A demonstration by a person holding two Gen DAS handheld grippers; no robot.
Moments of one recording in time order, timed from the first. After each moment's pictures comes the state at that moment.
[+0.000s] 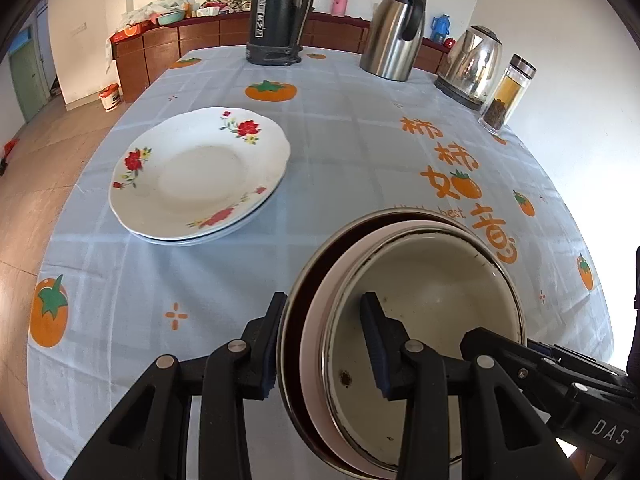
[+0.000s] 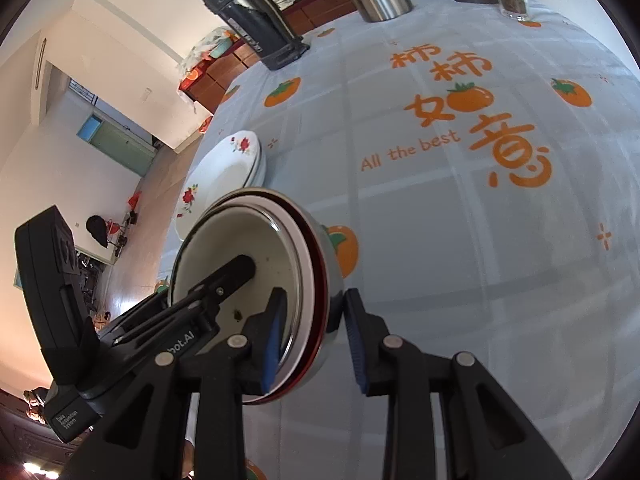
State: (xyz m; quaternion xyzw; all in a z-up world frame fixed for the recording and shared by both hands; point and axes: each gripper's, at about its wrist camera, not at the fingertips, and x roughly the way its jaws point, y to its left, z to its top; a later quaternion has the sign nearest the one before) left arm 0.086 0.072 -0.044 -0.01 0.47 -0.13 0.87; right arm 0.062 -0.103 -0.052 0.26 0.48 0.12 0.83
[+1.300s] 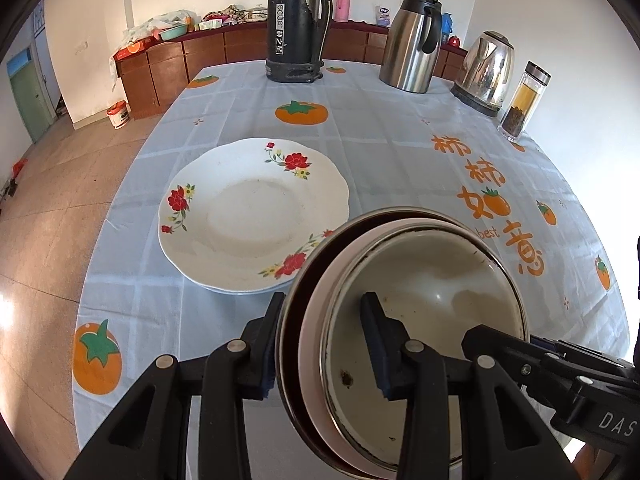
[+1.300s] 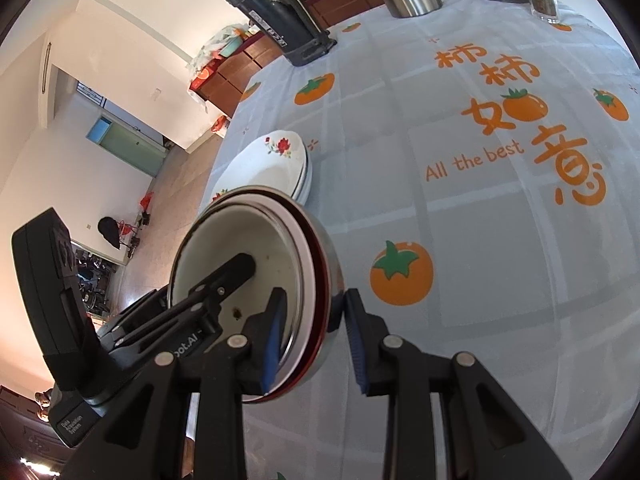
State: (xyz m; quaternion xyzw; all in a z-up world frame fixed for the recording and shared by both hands) left arm 0.116 0.109 -0.025 0.02 0.46 -0.12 0.88; right arm 0.094 -0.061 -0.044 0.28 0.47 0.13 0.83
